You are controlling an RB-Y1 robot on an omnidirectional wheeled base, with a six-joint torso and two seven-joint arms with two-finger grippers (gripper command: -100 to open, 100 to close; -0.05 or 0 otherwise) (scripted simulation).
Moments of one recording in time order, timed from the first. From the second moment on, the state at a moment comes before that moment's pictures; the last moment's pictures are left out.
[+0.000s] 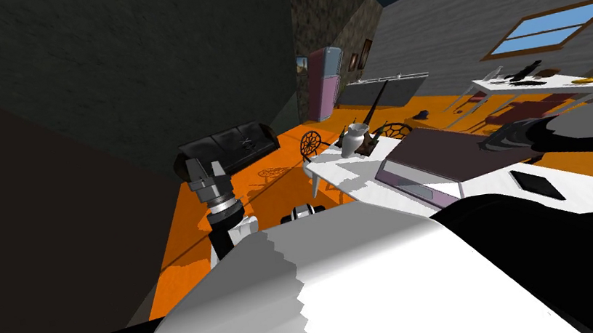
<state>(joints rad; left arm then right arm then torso) 0.47 0.02 -0.04 -2.37 0.04 -0.47 -0.13 0.71 -1.71 -0.12 -0.78 0.97 -0.34 0.04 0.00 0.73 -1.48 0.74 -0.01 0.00</state>
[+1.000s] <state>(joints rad) 0.47 0.02 -0.04 -2.37 0.04 -0.47 -0.13 0.64 -1.63 -0.20 -0.69 0.95 -0.43 0.26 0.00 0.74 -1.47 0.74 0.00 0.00</state>
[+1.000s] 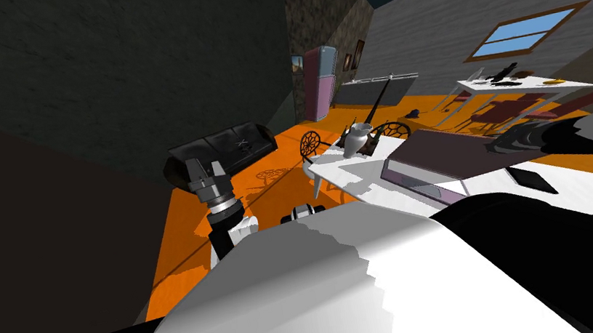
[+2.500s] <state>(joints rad) 0.47 0.02 -0.04 -2.37 0.04 -0.47 -0.13 0.41 -1.46 -0.09 -0.76 0.91 -0.06 0.49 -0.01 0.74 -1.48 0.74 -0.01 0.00</state>
